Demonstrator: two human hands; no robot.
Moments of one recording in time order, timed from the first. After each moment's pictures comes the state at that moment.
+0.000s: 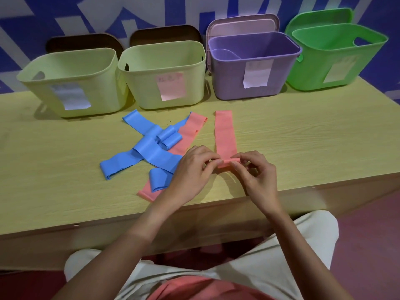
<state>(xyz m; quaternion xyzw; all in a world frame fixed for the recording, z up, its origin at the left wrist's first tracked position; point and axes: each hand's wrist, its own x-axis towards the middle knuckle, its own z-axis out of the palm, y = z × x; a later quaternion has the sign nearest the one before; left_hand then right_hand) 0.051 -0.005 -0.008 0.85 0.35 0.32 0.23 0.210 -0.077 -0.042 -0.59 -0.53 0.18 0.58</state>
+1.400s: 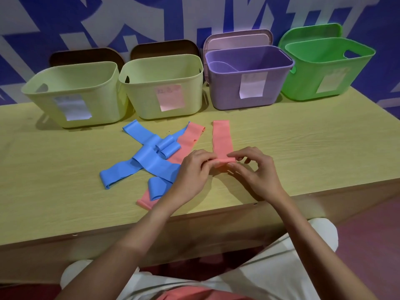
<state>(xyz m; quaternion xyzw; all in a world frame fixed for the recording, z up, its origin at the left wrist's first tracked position) 0.064 0.009 -0.007 0.82 0.37 0.34 0.28 0.242 -0.055 -0.027 -0.56 -0.64 0.15 0.50</state>
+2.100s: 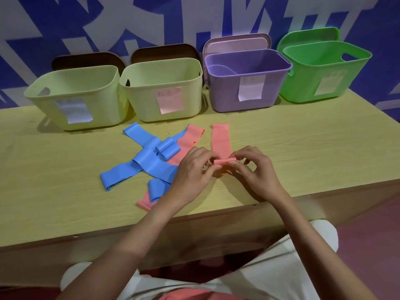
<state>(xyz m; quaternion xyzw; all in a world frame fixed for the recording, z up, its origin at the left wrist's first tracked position) 0.064 0.006 -0.002 0.86 0.33 0.35 0.16 0.246 -0.051 -0.026 -0.58 -0.64 0.16 0.48</state>
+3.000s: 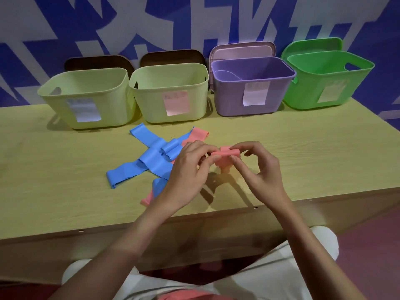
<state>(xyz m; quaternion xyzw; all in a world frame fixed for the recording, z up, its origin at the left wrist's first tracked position) 0.046 -0.017 0.043 0.81 0.34 0.40 0.26 0.216 -0.070 0.018 -0.50 -0.63 0.13 0.58</state>
